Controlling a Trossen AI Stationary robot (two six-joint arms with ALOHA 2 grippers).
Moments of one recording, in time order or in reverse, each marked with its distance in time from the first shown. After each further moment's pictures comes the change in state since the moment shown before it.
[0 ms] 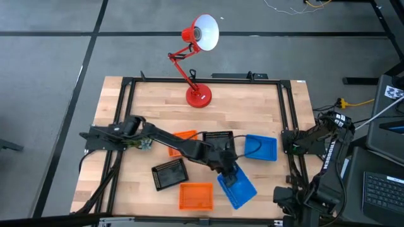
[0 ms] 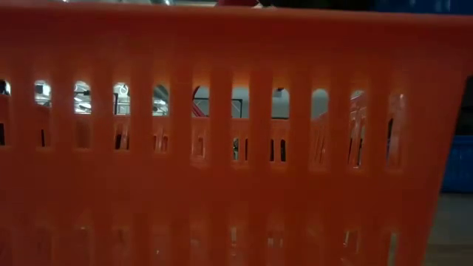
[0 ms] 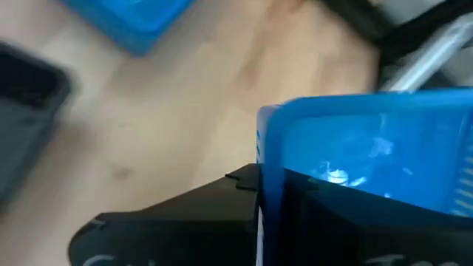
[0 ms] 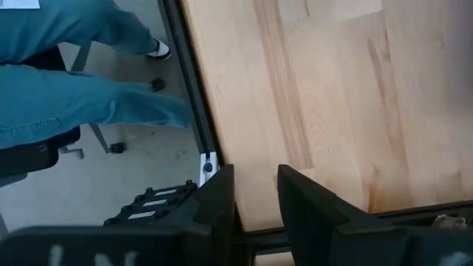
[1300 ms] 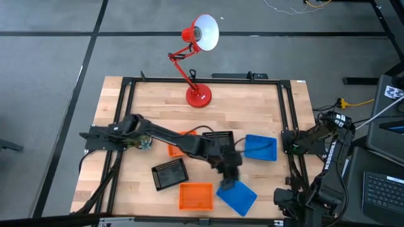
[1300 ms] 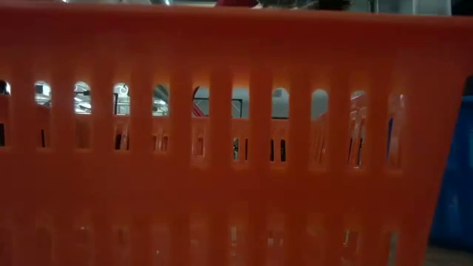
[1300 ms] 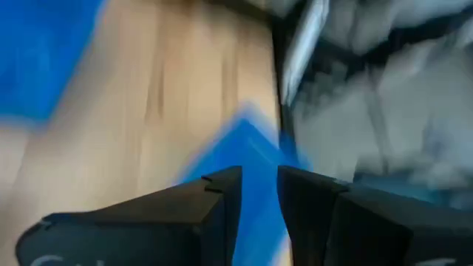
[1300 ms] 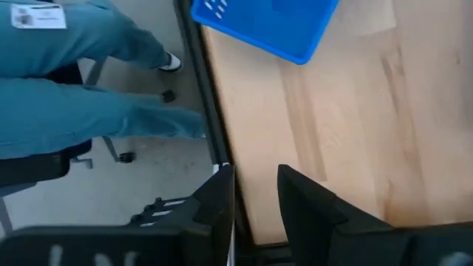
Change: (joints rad) left arm 0.011 -0.036 0.115 -0.055 0.223 0.269; right arm 0.017 -0.001 0.000 0.044 0.048 0.000
